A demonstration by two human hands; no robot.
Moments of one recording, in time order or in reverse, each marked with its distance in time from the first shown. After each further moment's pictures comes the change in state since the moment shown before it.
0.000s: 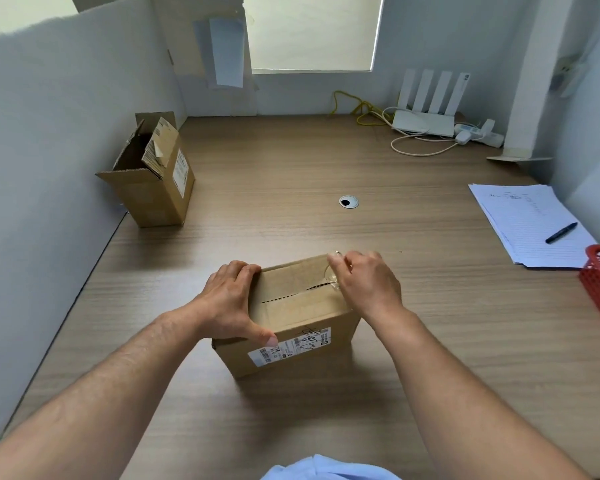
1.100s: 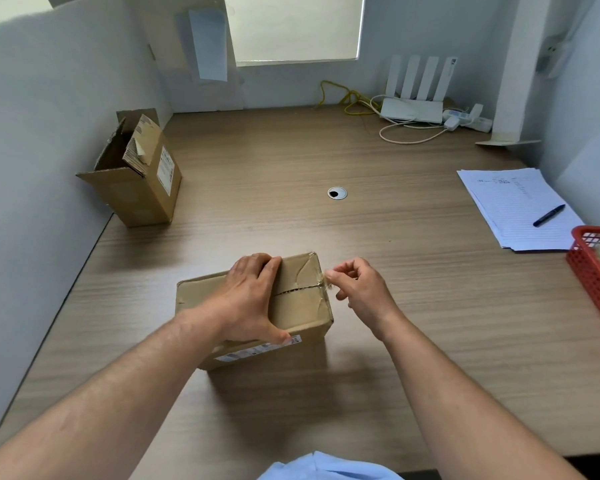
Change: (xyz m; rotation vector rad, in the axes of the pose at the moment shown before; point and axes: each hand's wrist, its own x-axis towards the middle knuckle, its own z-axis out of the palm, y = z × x) left_hand 0.002 0.057 0.006 0.151 0.078 0.120; right_hand -0.020 0.036 0.007 0.764 -0.149 0.094
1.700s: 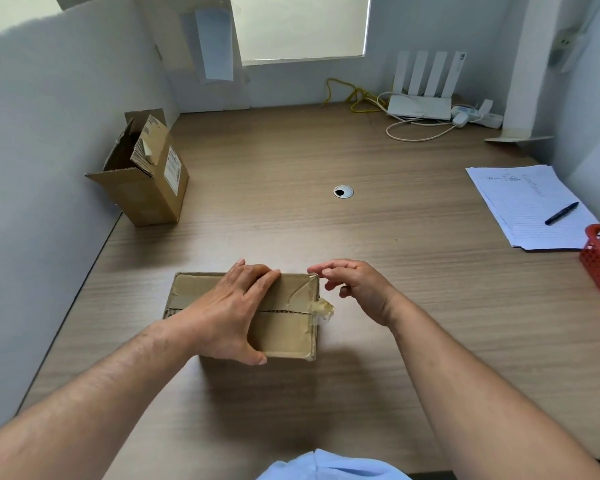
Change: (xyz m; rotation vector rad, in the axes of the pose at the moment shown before) left_hand -0.028 -0.022 -0.002 0.102 -0.086 0.098; right_hand 0.015 -0.009 -0.003 0.084 -0.361 -0.012
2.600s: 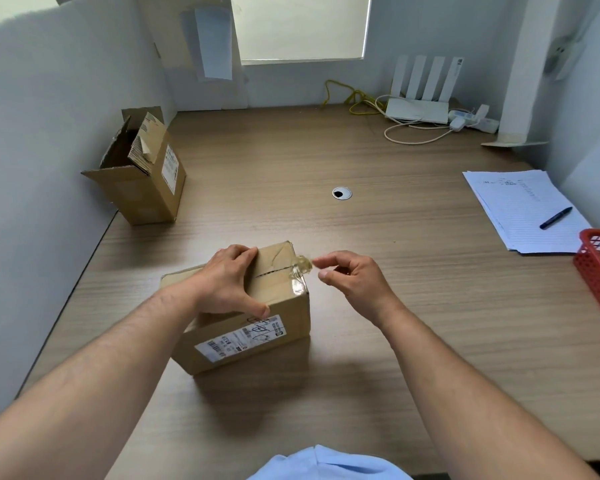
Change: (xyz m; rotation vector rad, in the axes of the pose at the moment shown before) left_hand 0.035 -0.032 -0.015 -0.263 -0.088 -0.240; right_hand 0.002 0.001 0.010 -0.150 0.238 -0.215
